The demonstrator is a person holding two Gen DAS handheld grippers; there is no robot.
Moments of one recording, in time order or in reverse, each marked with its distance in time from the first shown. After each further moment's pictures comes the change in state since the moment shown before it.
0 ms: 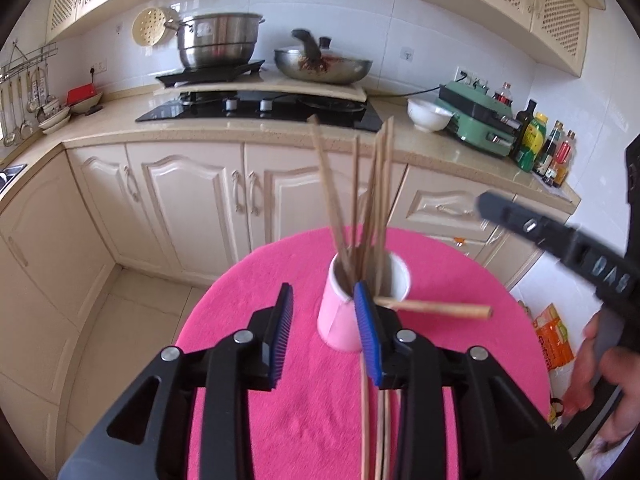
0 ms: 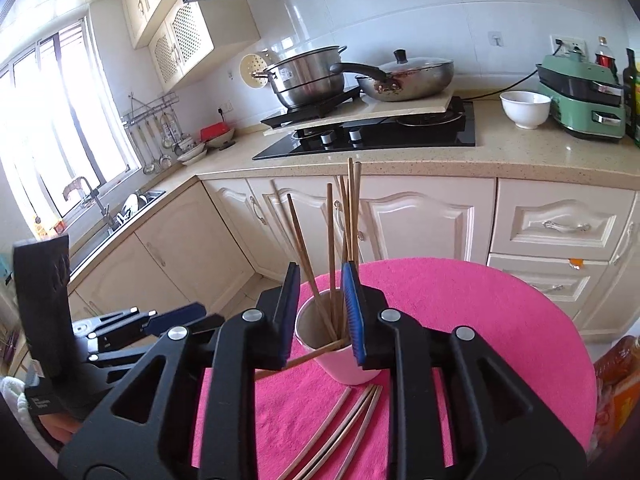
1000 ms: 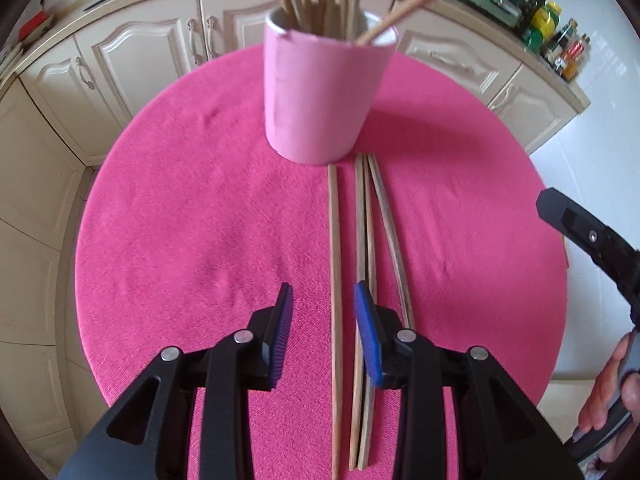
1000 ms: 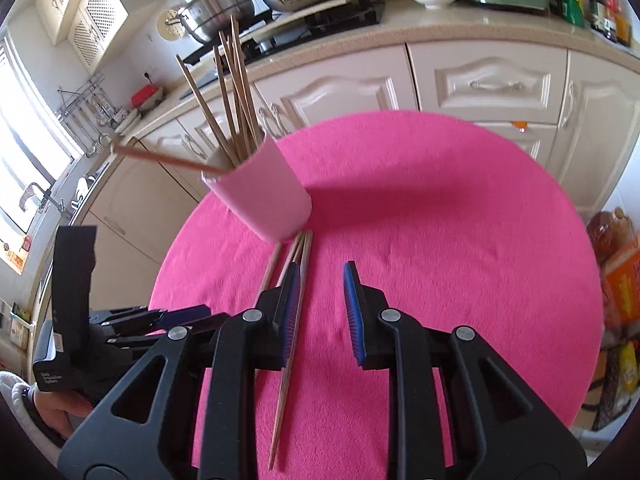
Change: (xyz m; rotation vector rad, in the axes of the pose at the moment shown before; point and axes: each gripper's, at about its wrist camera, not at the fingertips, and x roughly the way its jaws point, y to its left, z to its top) left arm 0.084 -0.035 -0.099 0.033 0.488 -0.065; right arm -0.019 -0.050 -0.121 0.221 0.250 -0.172
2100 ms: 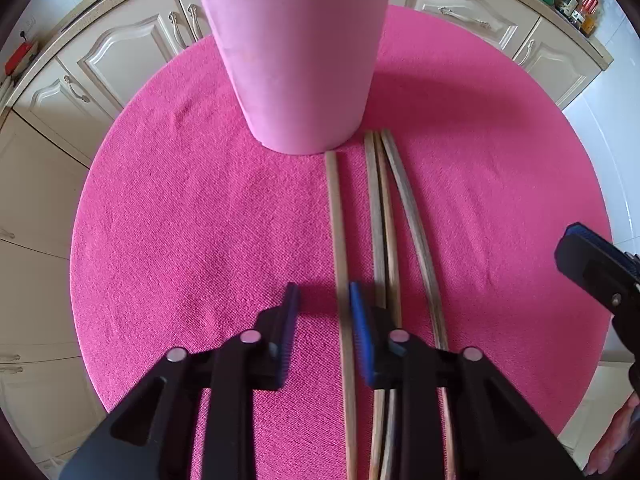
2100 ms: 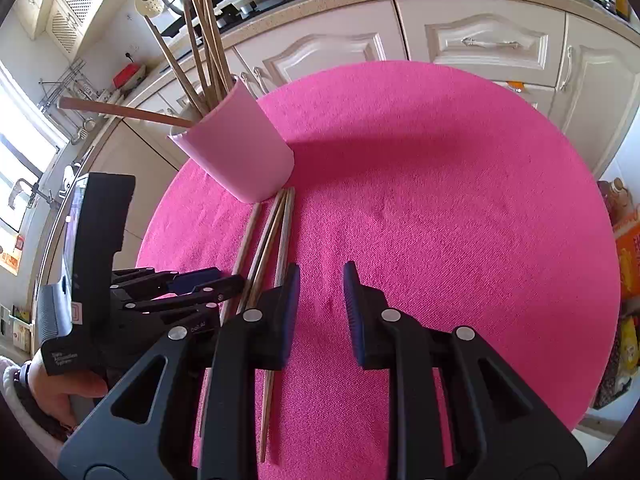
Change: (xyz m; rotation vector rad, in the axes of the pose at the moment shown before) left arm 0.053 -0.021 0.032 0.083 0.101 0.123; right arm 0.025 -0.005 -0.010 0.041 0.125 -0.028
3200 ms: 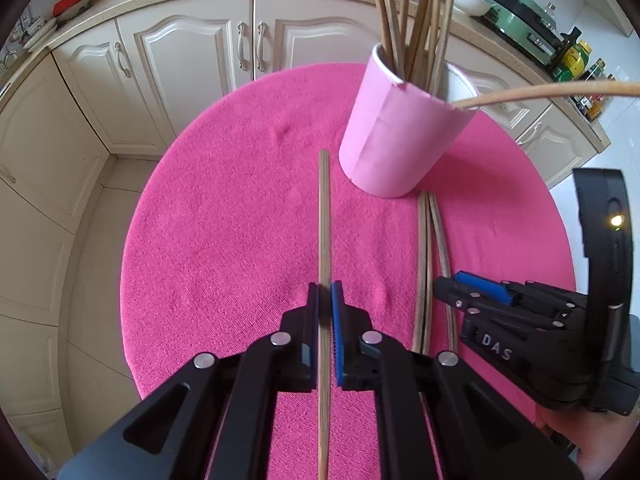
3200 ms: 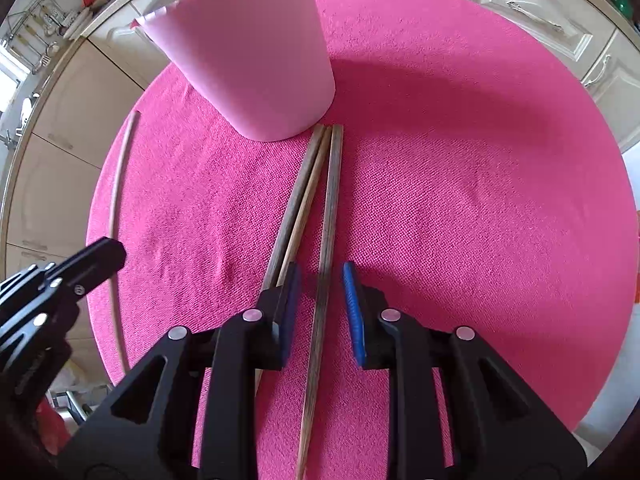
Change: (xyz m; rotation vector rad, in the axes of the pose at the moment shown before) left arm -0.064 0.075 -0.034 -0.202 -0.151 -0.087; right arm 0.084 0.064 0.014 -0.100 0.288 -0.166
